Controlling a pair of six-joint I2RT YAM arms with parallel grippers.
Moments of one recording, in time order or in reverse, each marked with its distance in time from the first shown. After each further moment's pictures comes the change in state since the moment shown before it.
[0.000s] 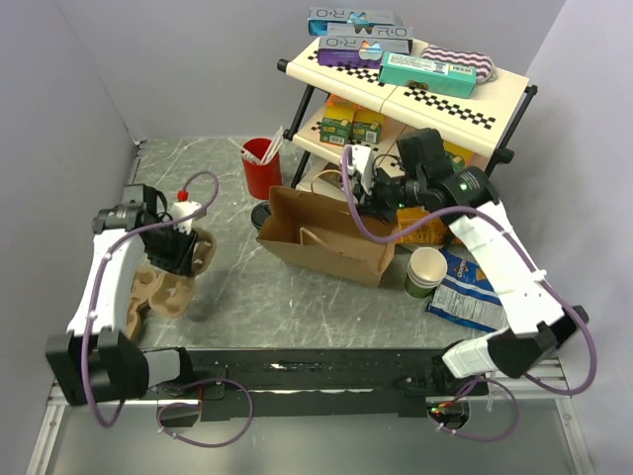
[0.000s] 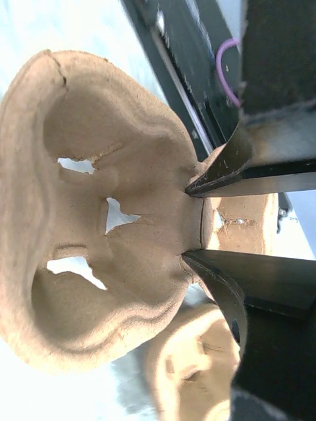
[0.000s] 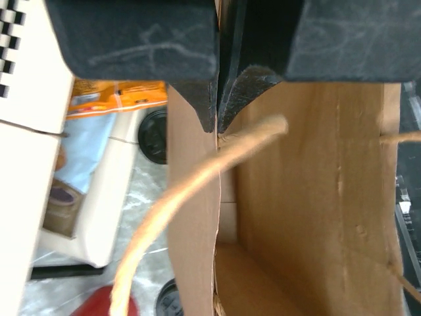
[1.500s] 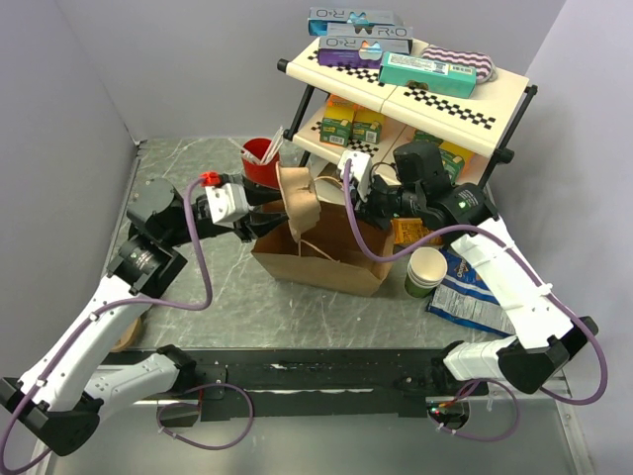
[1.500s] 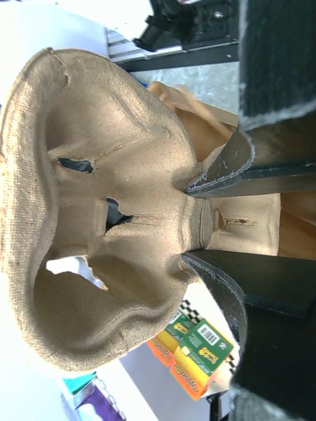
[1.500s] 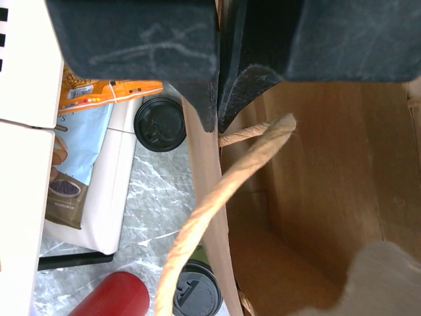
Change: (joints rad) left arm -0.686 -0.288 0.058 1.144 0.494 -0.285; right arm 0.068 -0.104 -0.146 0.166 0.075 0.101
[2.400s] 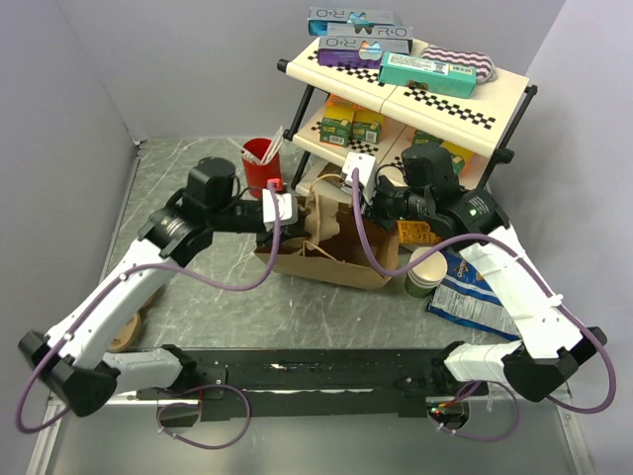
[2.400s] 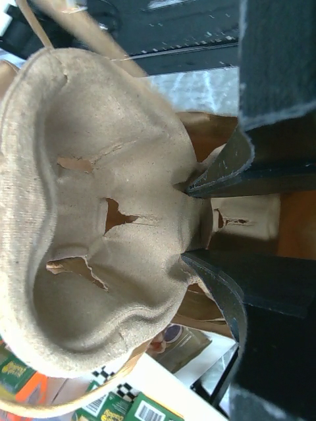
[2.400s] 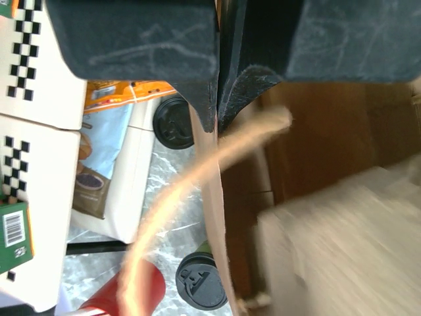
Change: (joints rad) left arm -0.041 0.199 0.125 -0.481 0.002 0.369; right arm 0.007 -0.045 0.000 0.006 0.019 -0.042
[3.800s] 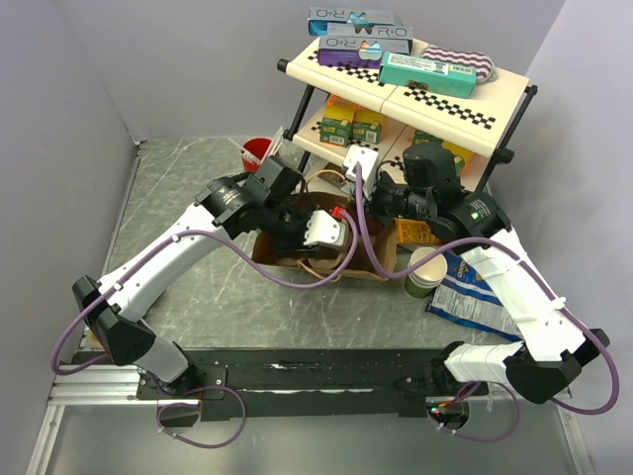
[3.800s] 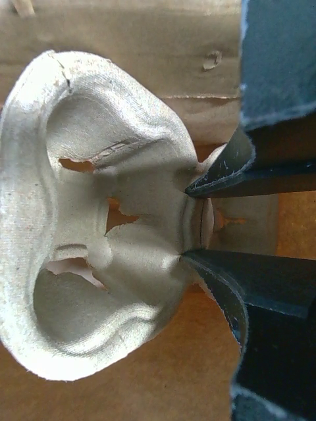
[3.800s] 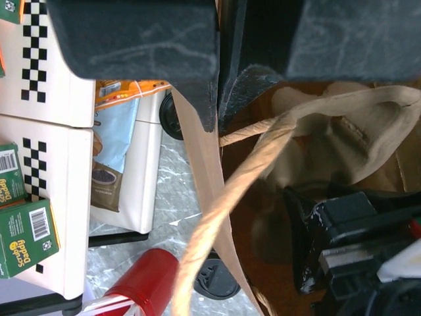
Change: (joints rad) left arm -0.184 0.353 0.378 -0.564 -0.316 0.335; right arm 0.028 -0.017 -0.001 0.063 0.062 0.058
